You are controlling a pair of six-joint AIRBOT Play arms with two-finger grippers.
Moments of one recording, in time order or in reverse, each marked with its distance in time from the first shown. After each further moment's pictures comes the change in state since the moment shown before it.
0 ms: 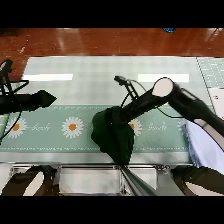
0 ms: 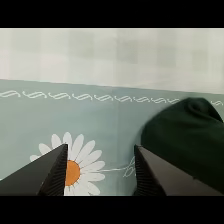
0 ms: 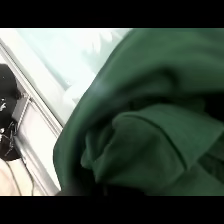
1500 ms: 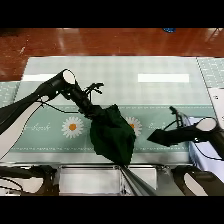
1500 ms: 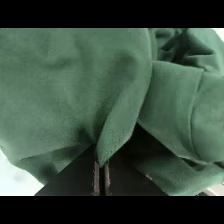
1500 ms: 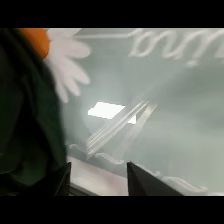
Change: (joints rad) left arm -0.463 -0.848 0.412 -0.201 -0.402 0.221; right arm -0.551 0.449 -0.707 -0.100 -0.007 0.061
